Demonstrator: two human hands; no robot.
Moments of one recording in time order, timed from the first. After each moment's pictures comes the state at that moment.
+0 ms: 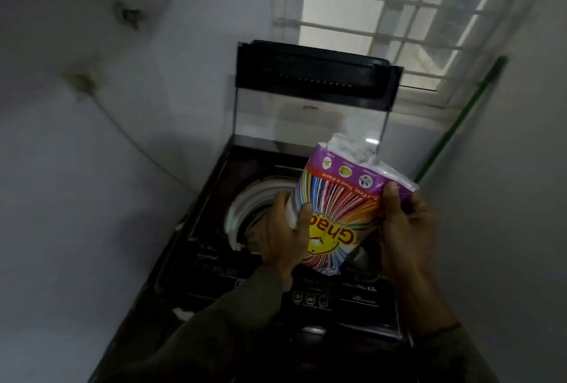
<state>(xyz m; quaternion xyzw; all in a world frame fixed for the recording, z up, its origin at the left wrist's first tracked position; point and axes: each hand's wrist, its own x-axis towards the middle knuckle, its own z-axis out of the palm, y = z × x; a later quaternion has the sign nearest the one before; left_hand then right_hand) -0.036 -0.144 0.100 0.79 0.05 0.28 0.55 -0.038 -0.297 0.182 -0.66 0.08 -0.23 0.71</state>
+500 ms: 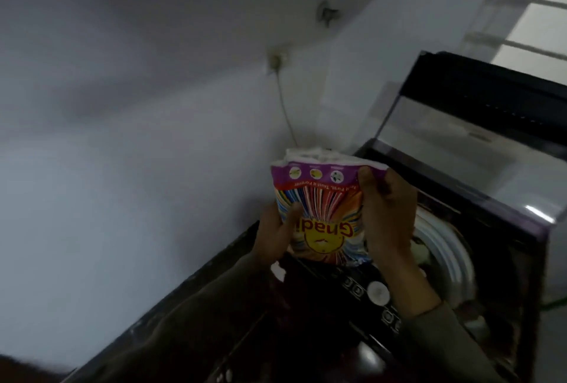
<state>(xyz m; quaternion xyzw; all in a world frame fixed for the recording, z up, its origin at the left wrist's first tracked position) -0.154 0.013 0.084 0.65 0.15 0.32 0.67 -0.061 -0.117 0.182 -0.73 -0.21 -0.04 0.64</state>
